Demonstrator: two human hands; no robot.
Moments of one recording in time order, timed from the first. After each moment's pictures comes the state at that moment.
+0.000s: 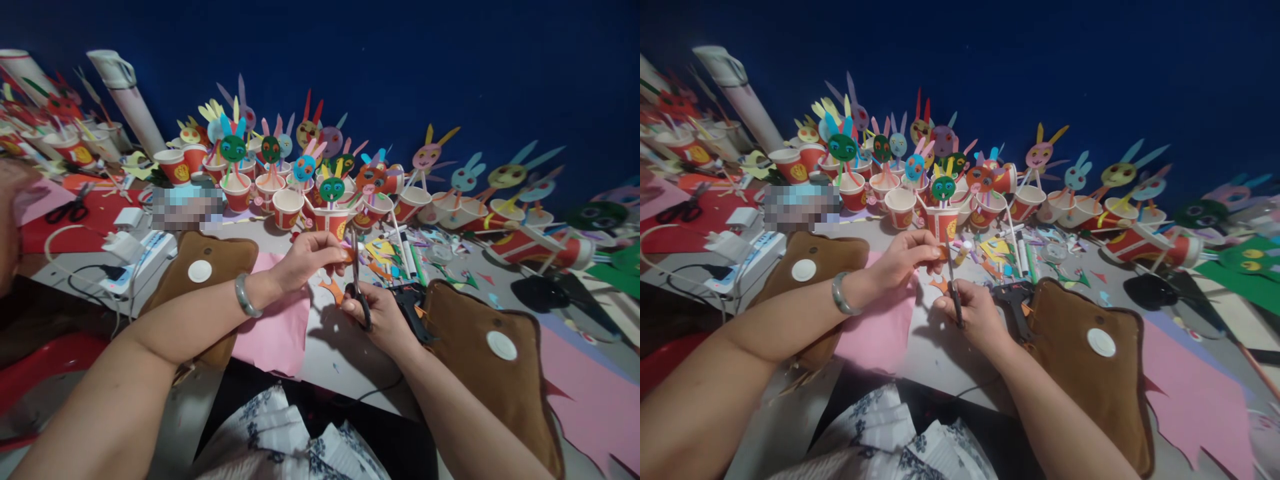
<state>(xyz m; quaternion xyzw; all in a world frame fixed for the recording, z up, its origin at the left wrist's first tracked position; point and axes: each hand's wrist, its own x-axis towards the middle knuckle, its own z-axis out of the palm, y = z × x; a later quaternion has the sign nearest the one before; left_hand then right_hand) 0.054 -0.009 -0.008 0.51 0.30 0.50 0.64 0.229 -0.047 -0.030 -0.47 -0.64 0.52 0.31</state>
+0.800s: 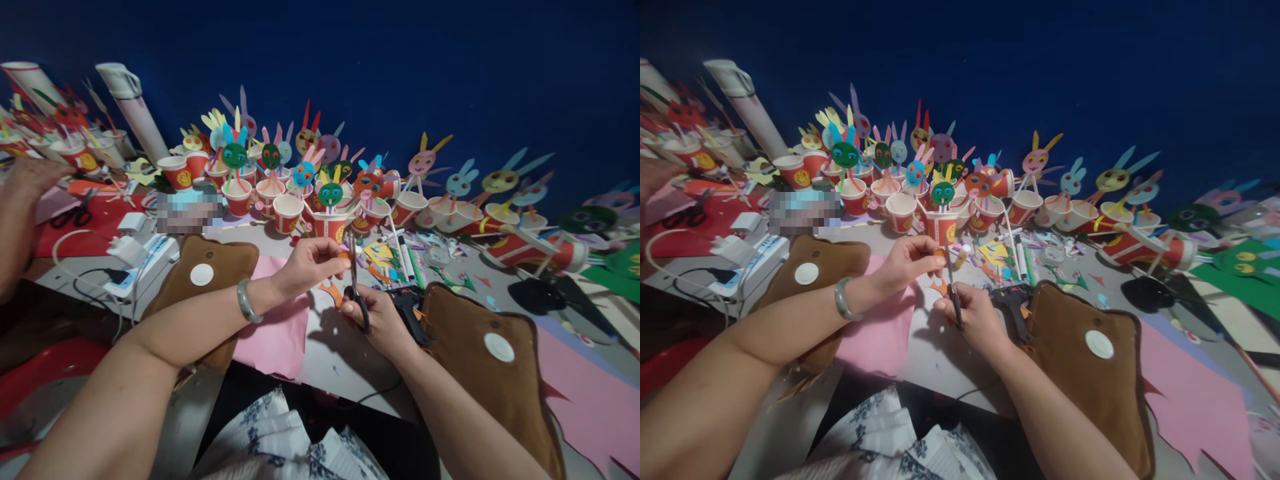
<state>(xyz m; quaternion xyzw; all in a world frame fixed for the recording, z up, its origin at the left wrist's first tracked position) 0.058 -0.013 -0.006 0.53 0.31 0.51 0.60 0.230 -0.047 -0.032 -0.47 -0.64 0.52 0.32</state>
